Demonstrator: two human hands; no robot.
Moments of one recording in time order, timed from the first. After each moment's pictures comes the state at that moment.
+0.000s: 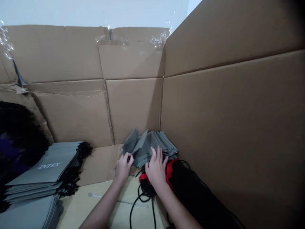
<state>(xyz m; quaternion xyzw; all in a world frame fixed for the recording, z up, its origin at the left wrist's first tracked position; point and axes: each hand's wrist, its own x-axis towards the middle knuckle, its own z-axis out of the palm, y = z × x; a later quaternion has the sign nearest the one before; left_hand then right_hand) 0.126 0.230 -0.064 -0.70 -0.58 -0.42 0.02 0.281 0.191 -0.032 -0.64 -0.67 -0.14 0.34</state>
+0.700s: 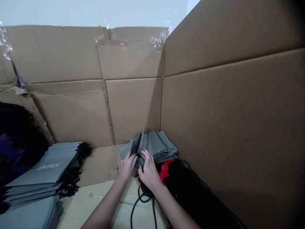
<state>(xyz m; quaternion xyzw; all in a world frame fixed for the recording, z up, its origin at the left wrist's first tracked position) 0.137 0.218 -0.046 -0.75 -0.59 -0.31 0.01 0.272 0.192 -0.047 -0.46 -0.77 -0.06 0.43</state>
